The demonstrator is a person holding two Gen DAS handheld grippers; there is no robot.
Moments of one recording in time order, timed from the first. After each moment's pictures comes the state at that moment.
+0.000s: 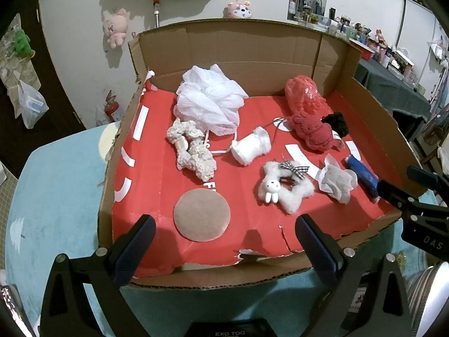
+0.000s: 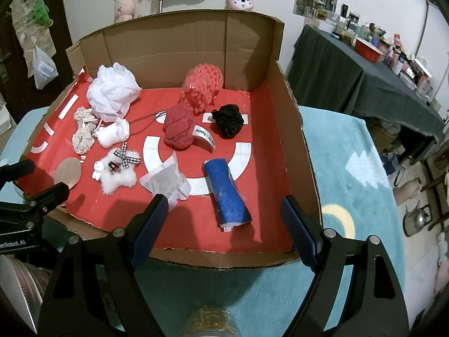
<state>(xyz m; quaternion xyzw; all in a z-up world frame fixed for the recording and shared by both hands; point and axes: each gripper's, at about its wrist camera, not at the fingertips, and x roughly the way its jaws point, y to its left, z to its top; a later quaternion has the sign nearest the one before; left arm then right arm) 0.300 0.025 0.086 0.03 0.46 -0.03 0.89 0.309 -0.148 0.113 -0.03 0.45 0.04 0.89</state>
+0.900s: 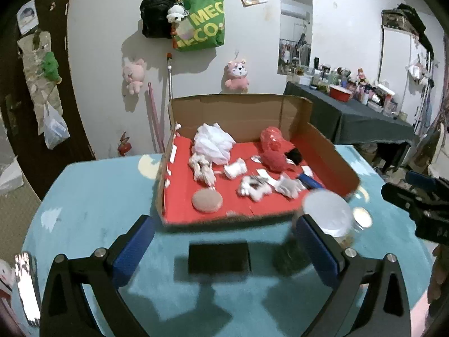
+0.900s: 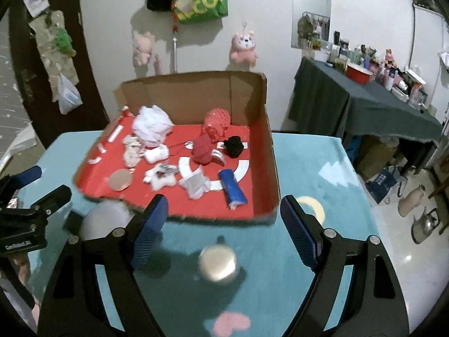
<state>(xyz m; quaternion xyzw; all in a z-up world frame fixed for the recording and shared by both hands) 0.139 0.027 0.164 0.01 0.32 -0.04 0.95 0.194 -0.169 0.194 0.00 0.36 0.07 0.93</state>
